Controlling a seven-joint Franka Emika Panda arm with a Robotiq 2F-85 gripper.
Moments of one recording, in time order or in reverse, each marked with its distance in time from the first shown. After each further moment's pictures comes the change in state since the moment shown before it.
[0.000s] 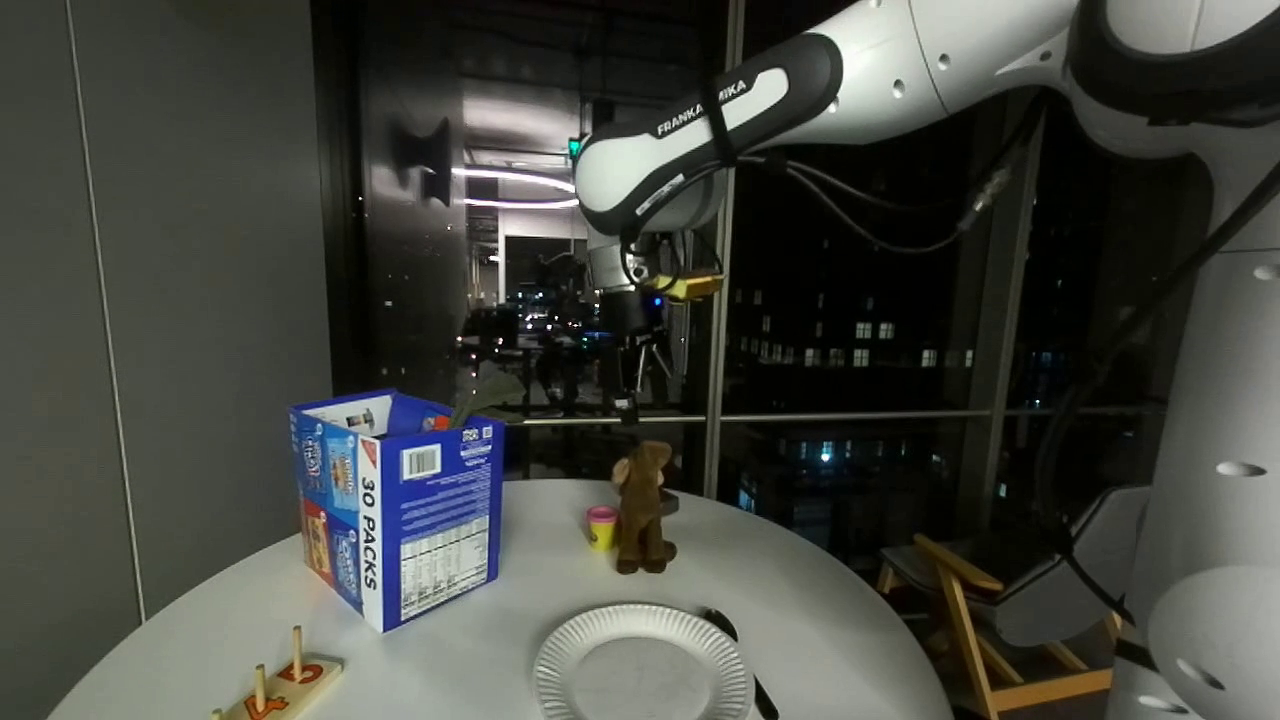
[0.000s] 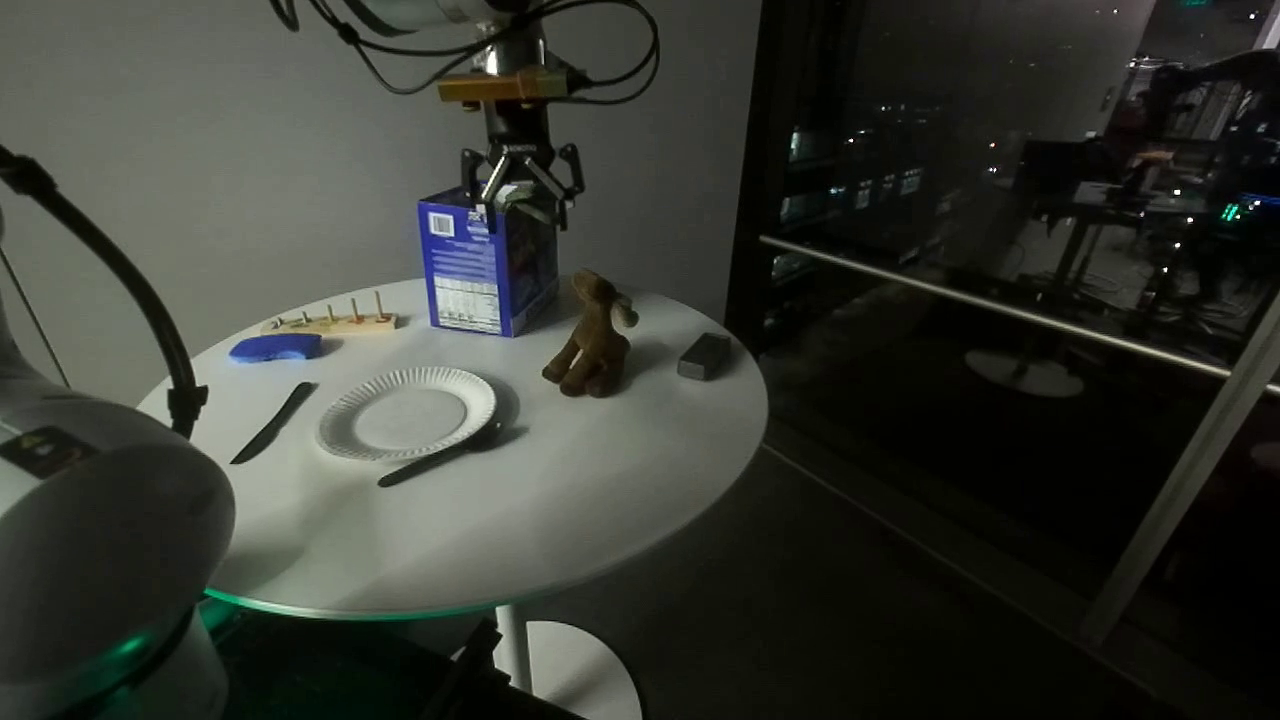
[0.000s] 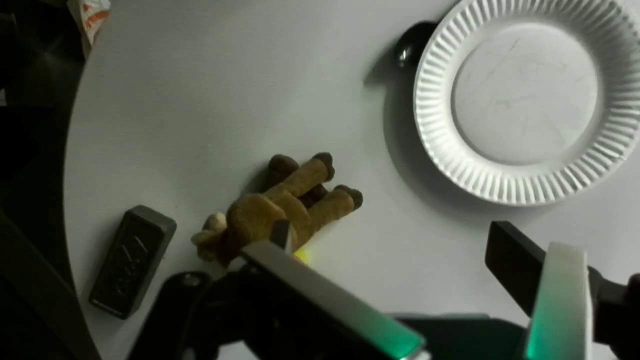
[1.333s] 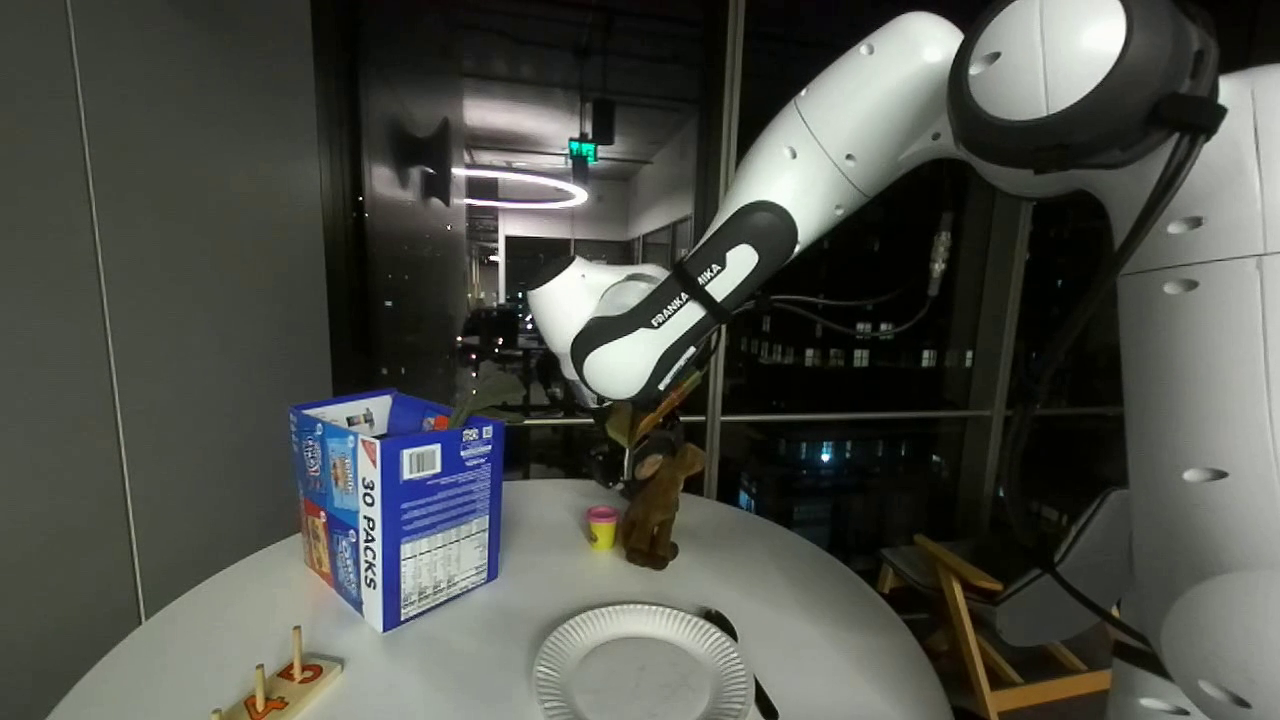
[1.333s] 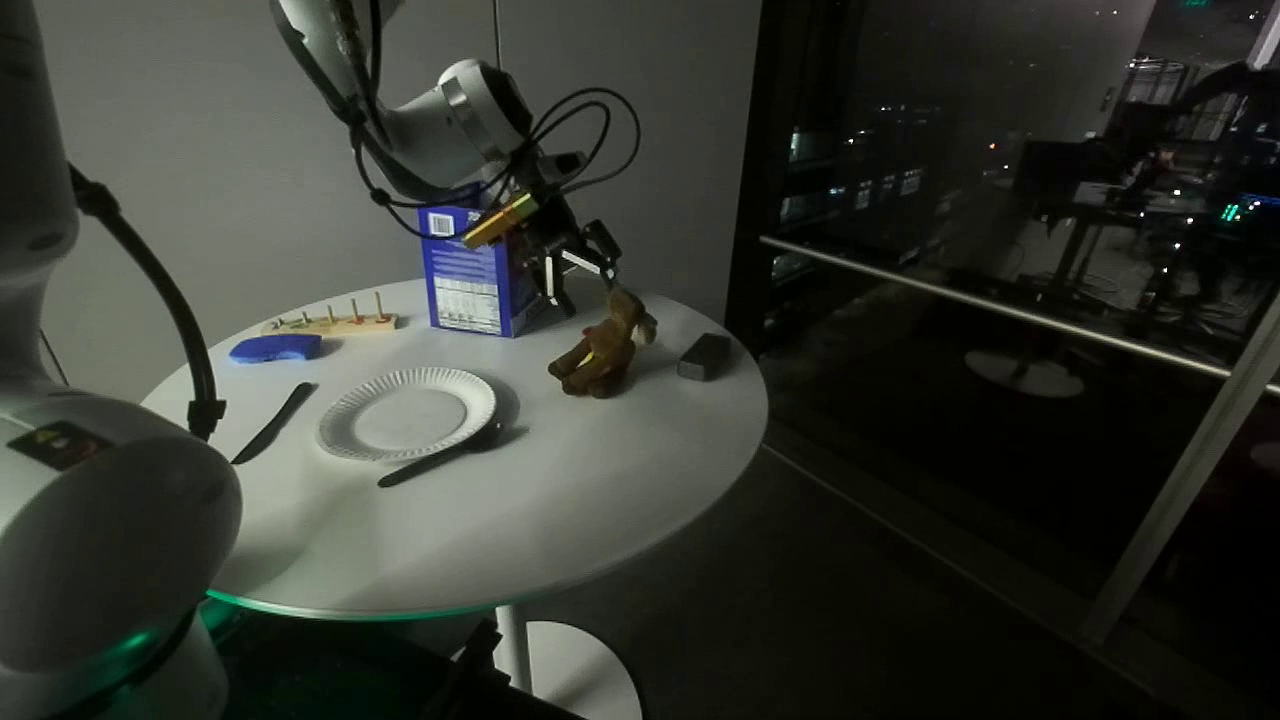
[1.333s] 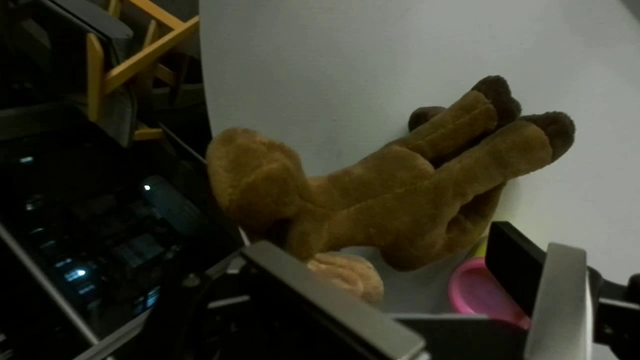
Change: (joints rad) arm 0.049 0.195 -0.015 -0.112 -0.550 0.267 0.810
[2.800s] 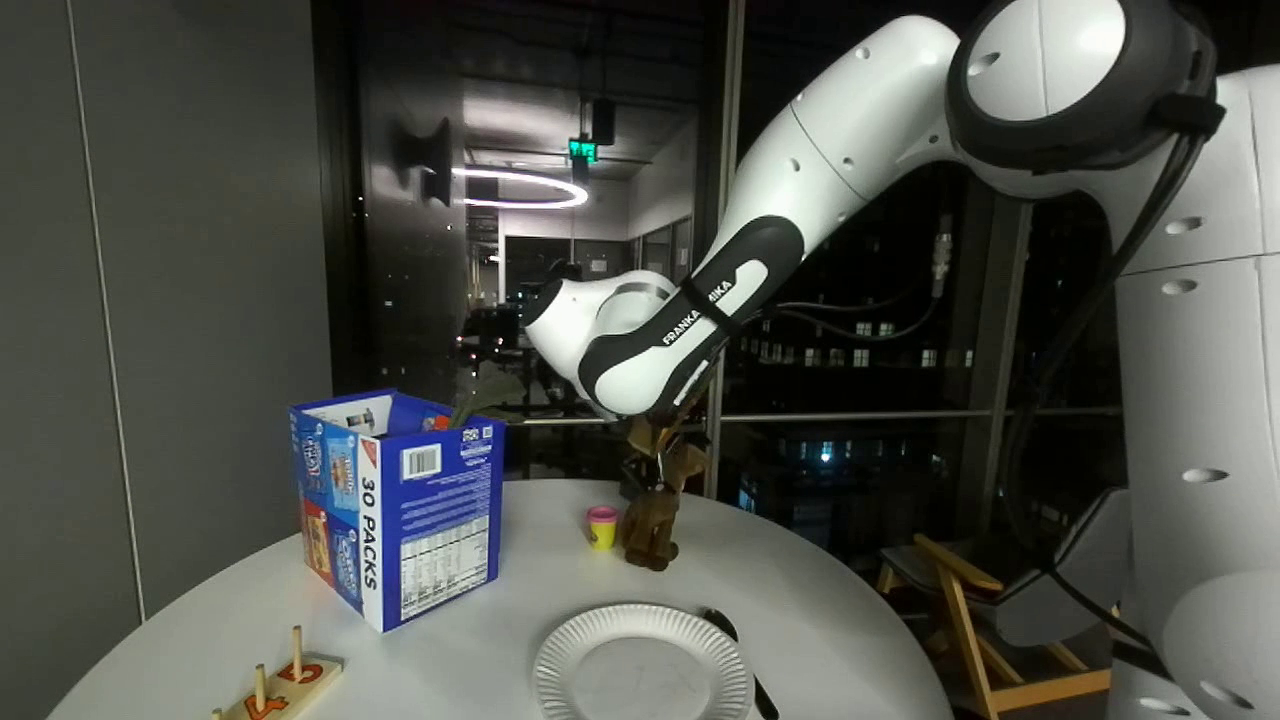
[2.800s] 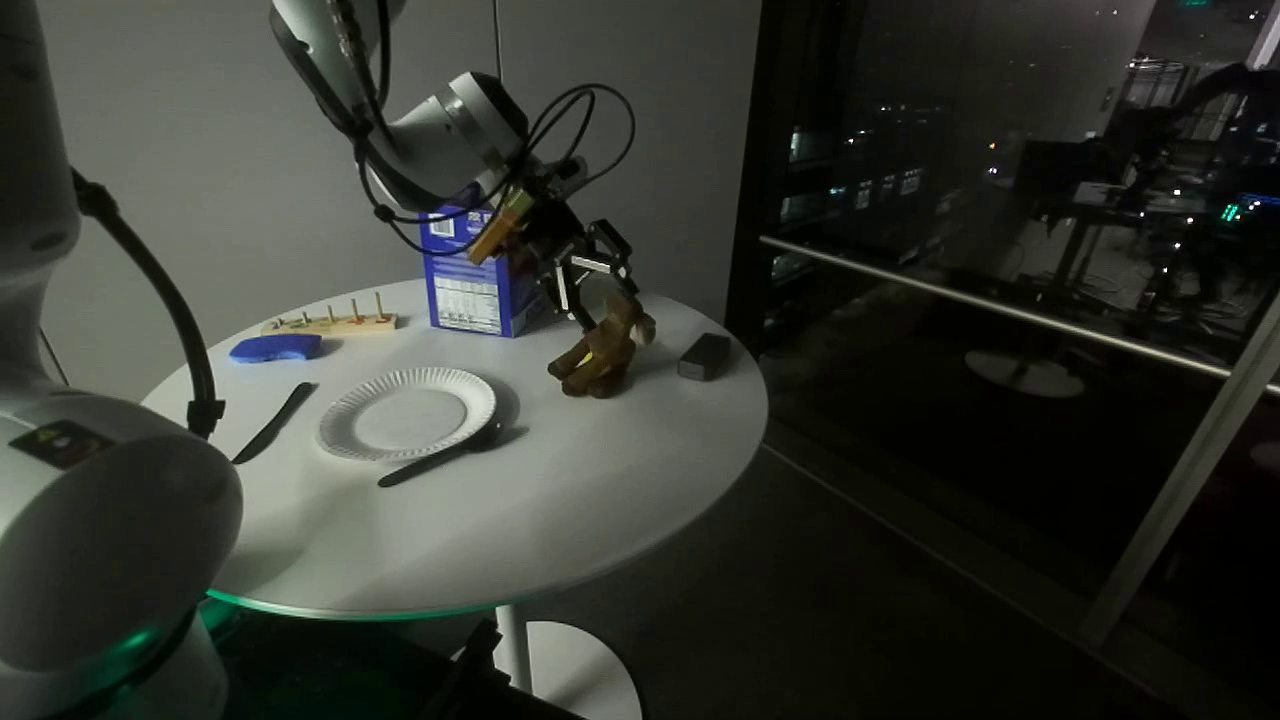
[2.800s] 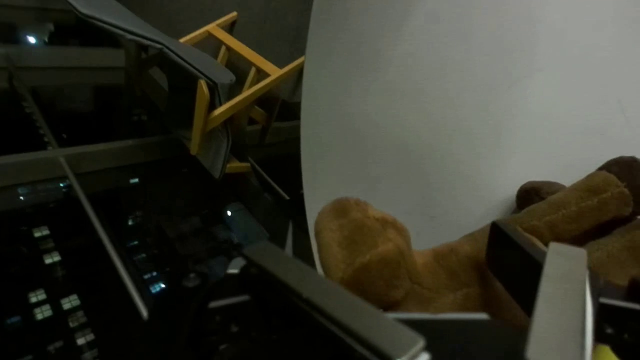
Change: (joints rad) arm 0.003 0.005 0.005 -0.014 -0.127 -0.184 0.052
